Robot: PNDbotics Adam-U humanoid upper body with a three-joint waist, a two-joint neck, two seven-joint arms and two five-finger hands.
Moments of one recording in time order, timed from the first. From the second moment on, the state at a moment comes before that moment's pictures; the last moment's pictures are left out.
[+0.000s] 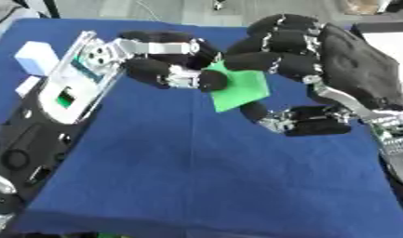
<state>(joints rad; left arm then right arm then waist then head) -0.80 0.40 -0.37 -1.65 -0.02 0.05 -0.91 -0.61 -0.35 0.36 -1.98 0.76 -0.62 0.15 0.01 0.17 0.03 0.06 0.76</state>
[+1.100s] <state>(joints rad) -0.78 0.40 -0.33 -1.63 0.11 0.08 -0.91 -0.59 -0.35 0.35 -1.98 0.76 -0.62 0.15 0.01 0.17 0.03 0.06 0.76</state>
